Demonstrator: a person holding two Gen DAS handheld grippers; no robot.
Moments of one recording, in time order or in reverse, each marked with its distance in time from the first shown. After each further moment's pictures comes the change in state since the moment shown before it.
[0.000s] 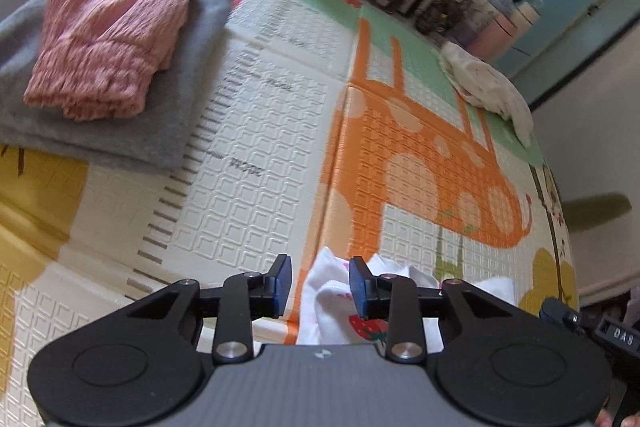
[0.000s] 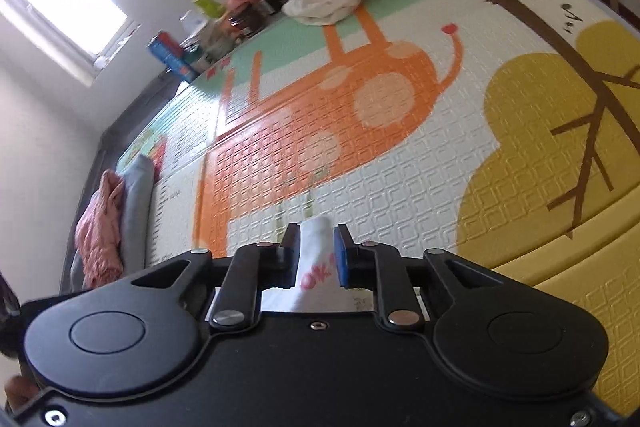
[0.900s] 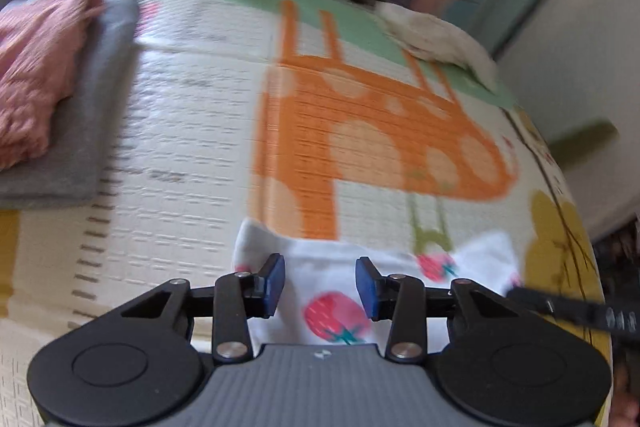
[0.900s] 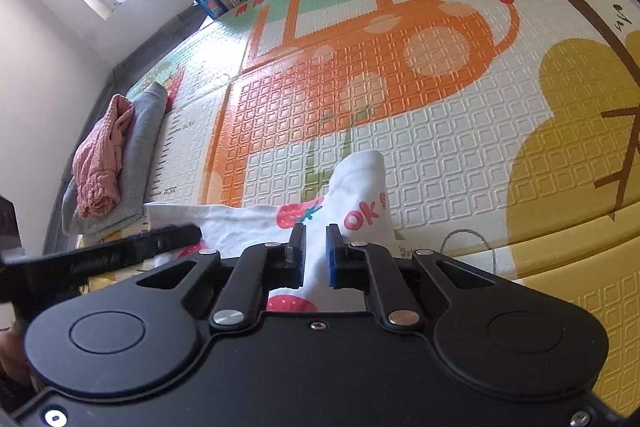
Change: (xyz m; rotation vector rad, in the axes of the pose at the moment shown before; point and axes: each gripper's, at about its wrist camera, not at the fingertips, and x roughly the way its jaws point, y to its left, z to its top) left arm 0.042 -0.031 -0.007 0.175 0.000 -0.020; right arm 0.027 0.034 -0.029 -0.130 0.128 -0.012
